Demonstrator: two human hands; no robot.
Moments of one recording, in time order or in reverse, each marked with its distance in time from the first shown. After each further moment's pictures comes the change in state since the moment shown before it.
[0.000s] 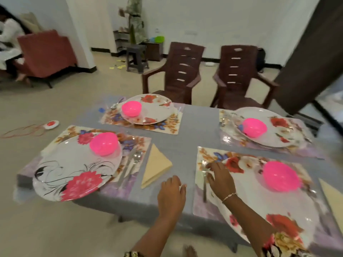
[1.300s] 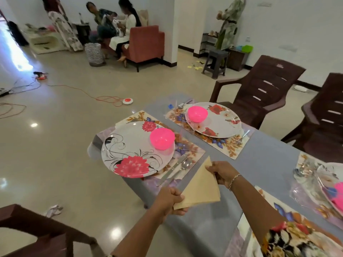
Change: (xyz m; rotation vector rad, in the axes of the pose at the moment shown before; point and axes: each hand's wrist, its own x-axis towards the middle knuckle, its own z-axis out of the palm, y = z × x) left_hand 0.020 -0.081 -0.081 -1.109 -0.122 -0.763; right_hand 0.133 -0.153 0.045 0.709 -0.885 0.444
